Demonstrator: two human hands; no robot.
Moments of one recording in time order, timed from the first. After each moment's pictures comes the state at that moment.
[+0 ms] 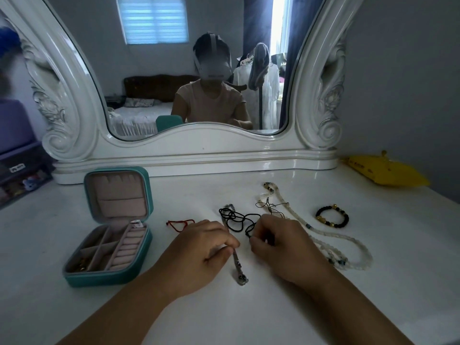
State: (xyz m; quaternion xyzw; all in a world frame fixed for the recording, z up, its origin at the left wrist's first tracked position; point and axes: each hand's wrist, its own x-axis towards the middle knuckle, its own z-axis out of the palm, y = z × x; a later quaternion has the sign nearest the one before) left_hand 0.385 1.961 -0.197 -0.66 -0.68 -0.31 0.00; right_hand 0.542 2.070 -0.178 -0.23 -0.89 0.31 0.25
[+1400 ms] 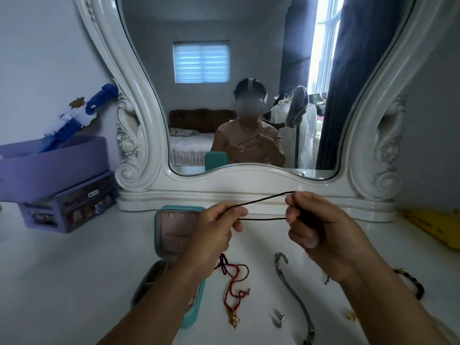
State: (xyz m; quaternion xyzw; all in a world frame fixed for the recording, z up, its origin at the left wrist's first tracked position) left_hand 0.341 1.957 -0.113 -0.31 -0.60 -0.71 -0.20; right_hand 0.475 2.069 -0.088 -0.07 -0.57 0.76 0.30
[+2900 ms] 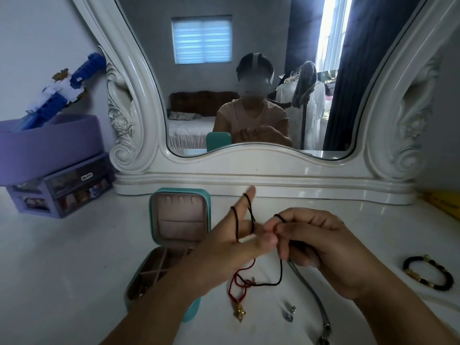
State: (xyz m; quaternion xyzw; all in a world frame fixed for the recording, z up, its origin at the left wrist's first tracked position) left_hand 0.334 1.950 -0.155 -0.50 -0.58 -0.57 -0.31; right_hand 0.469 2.063 -0.124 -0.05 -0.72 0.66 0.21
